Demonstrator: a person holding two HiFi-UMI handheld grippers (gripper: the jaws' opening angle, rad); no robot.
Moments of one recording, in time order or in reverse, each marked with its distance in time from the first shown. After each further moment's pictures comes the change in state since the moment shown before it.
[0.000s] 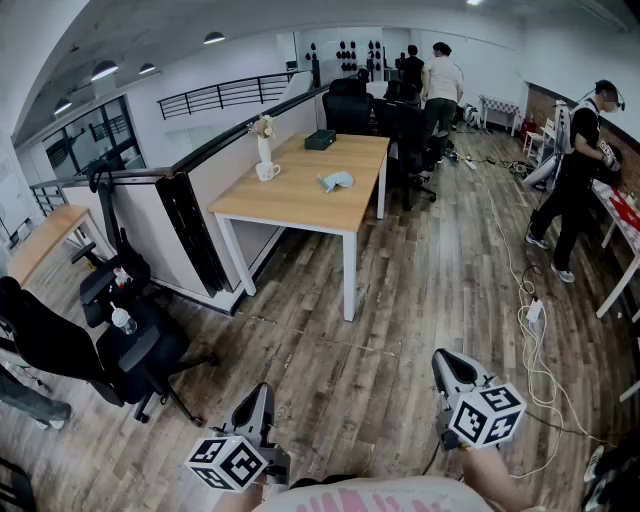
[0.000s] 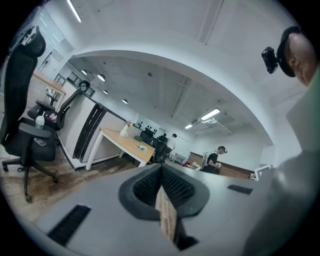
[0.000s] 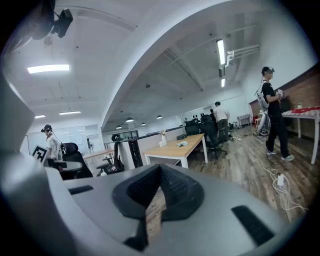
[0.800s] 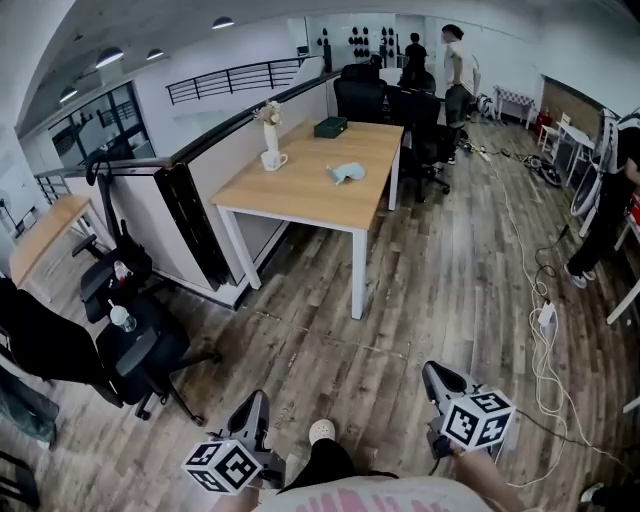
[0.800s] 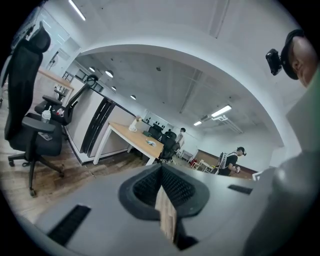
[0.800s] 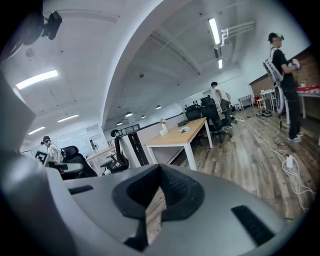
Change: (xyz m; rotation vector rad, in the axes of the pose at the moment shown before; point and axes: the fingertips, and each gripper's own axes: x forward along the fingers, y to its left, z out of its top) left arm 0.051 0.046 -0.012 -0.036 0.054 0.088; right arm 0.082 -0.026 -0.042 0.122 0.119 0.051
